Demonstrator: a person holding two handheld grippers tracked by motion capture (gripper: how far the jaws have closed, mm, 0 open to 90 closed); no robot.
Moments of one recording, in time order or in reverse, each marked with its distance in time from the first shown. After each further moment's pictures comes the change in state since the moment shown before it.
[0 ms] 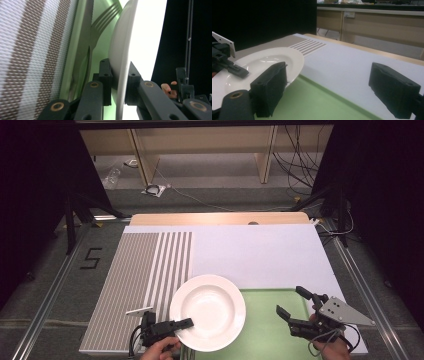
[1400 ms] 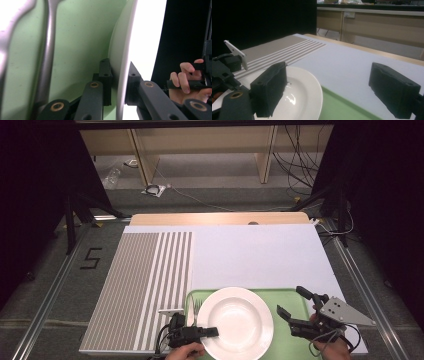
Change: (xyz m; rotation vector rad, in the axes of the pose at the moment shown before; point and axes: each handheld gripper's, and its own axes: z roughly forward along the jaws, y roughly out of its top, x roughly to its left) left arm -0.012 -0.025 0.059 0.169 0.052 0.083; right arm 0.000 0.000 0.000 -0.005 0.002 0.003
